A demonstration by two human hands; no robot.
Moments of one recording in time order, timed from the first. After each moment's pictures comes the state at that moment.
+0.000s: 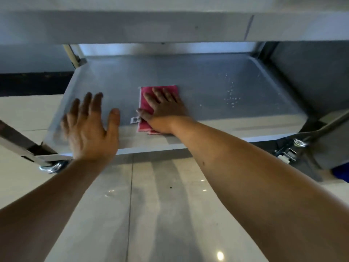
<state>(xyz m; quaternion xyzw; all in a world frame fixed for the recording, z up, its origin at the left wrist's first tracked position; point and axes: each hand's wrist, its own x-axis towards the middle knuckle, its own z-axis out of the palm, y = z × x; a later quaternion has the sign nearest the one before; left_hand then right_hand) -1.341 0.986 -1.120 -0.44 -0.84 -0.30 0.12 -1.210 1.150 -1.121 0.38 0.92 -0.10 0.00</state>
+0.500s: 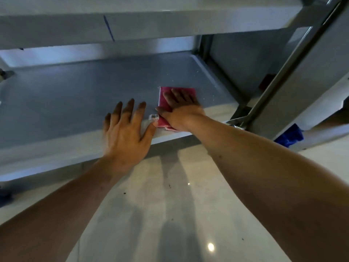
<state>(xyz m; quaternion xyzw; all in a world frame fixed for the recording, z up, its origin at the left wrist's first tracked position) -1.162 1.068 -1.117 -0.63 -0.75 -0.19 0.03 -1.017 1.213 -1.121 0.53 0.84 -0.09 0.05</state>
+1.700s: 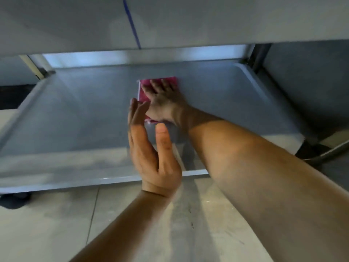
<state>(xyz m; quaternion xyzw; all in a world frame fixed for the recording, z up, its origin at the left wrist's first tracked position) -1.137 1.107 -1.137 -0.44 -0.56 -0.71 0.04 -1.171 1.276 -1.117 0.36 0.93 -0.07 0.03</state>
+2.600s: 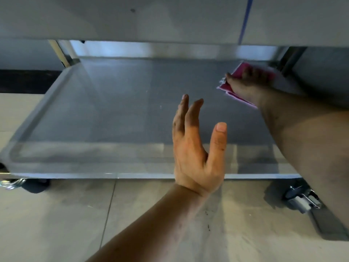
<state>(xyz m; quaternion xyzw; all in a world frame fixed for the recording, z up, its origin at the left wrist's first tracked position) -1.128 1.104 -1.118 -0.44 -0.63 -0.64 -0.06 -1.077 1.386 -1.114 0.64 0.76 -0.09 -0.02</state>
